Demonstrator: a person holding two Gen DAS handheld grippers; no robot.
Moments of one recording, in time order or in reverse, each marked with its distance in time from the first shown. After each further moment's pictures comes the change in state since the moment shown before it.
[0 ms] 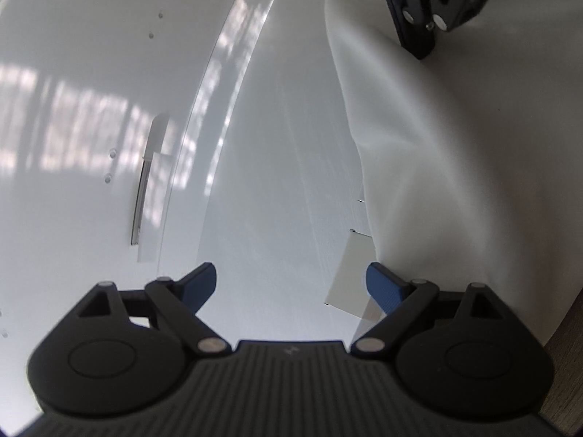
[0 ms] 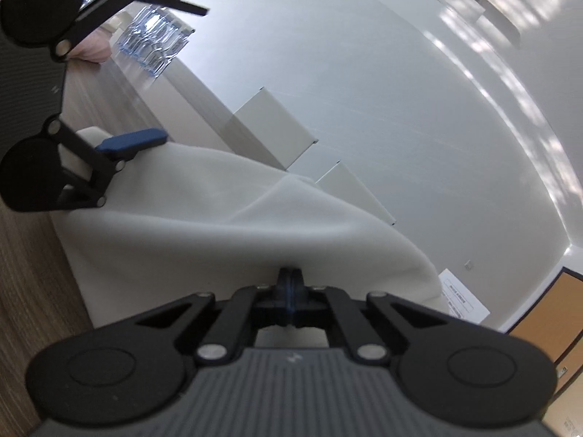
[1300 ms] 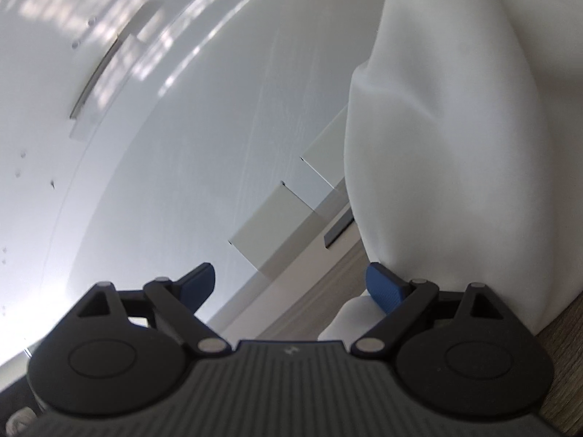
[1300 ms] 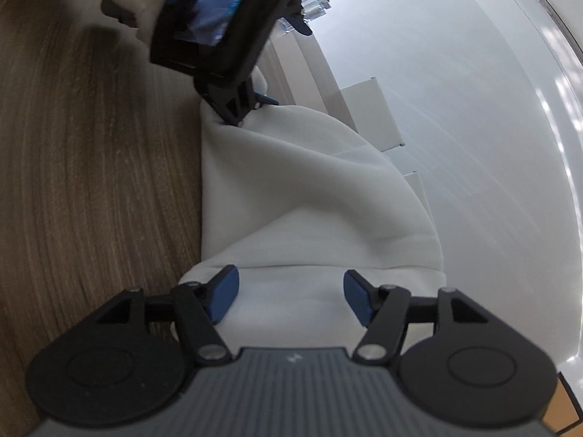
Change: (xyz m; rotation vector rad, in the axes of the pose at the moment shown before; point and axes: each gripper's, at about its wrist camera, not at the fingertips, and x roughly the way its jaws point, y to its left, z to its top) left arm 0.038 0.024 -0.024 -0.393 0.203 -0.276; right arm -0.065 0.004 -0.006 -0.484 0.095 0.256
